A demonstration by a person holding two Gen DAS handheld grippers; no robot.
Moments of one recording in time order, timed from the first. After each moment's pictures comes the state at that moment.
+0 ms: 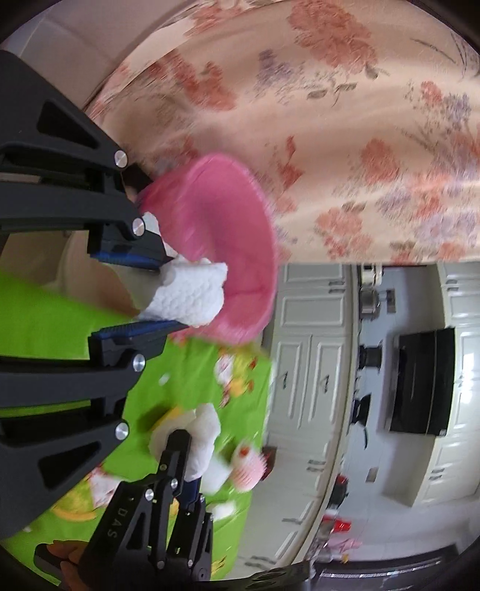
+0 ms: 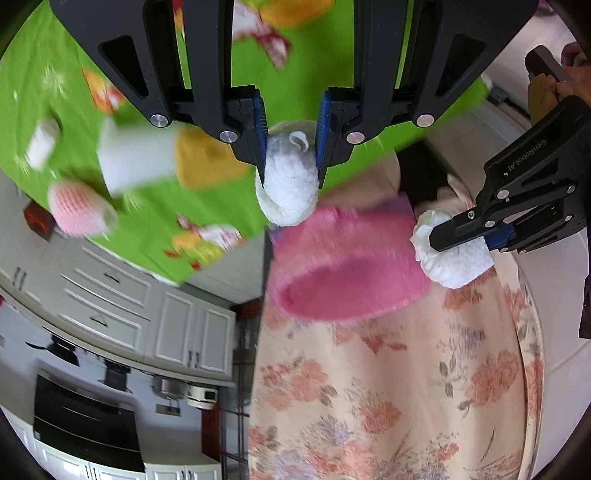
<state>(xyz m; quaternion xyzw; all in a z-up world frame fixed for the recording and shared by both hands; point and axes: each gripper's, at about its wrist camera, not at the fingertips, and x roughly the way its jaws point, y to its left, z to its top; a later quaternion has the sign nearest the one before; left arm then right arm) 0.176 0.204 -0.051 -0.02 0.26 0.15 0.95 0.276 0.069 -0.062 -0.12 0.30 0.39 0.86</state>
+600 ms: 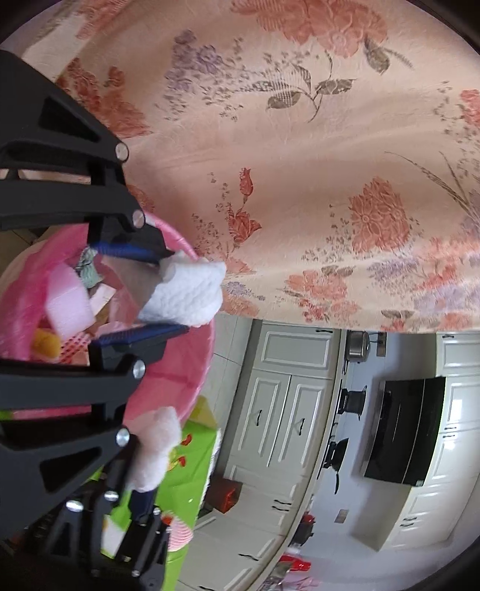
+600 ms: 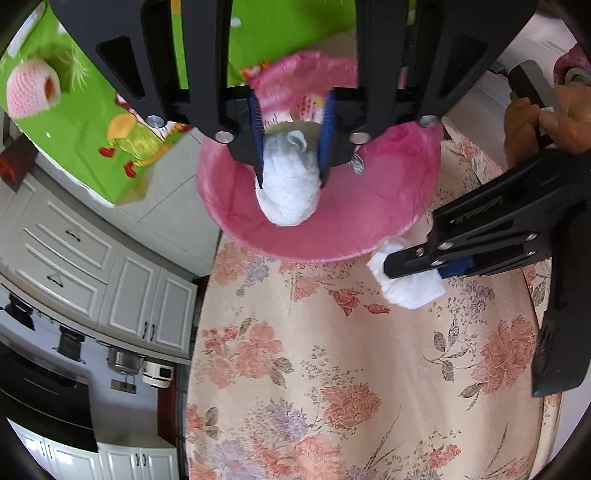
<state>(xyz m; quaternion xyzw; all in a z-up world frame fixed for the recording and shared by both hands) 0.268 0.335 -0.016 -0.07 0.25 0.19 0.95 0.339 0.189 -0.036 -0.13 0.28 0.45 0.84</state>
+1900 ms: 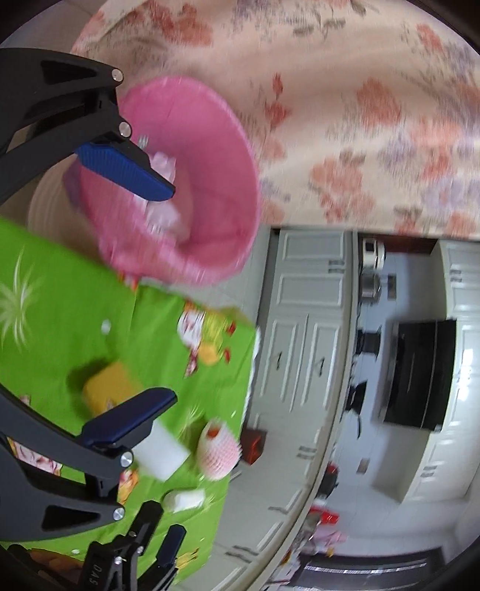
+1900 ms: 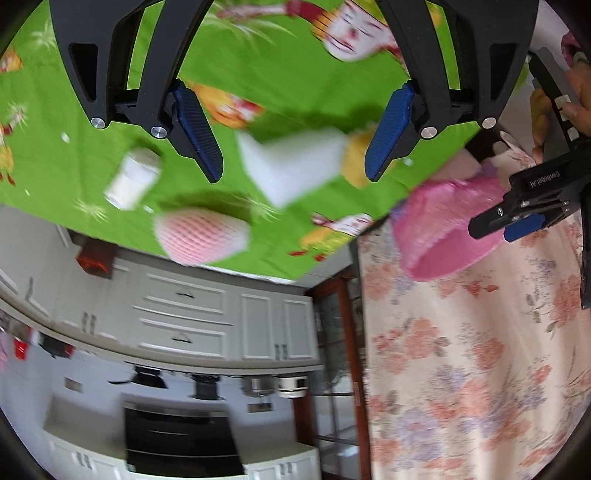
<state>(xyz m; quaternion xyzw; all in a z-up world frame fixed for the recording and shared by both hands) 0.265 0.159 -0.058 -0.05 0.27 0.10 0.96 0.319 -0.065 -0.068 -0.03 0.30 0.25 0.92</state>
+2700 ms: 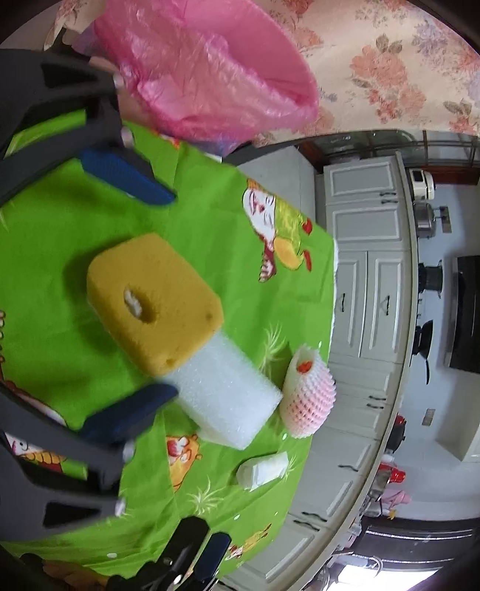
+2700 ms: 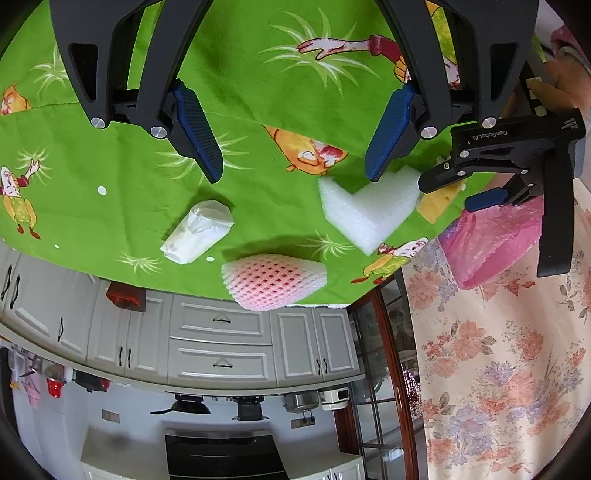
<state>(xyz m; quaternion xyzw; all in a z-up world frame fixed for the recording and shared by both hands) 0.336 0.084 -0.134 -0.02 0.37 -0.01 0.93 0.331 -0.122 -0.104 0.00 0.33 0.20 0.92</state>
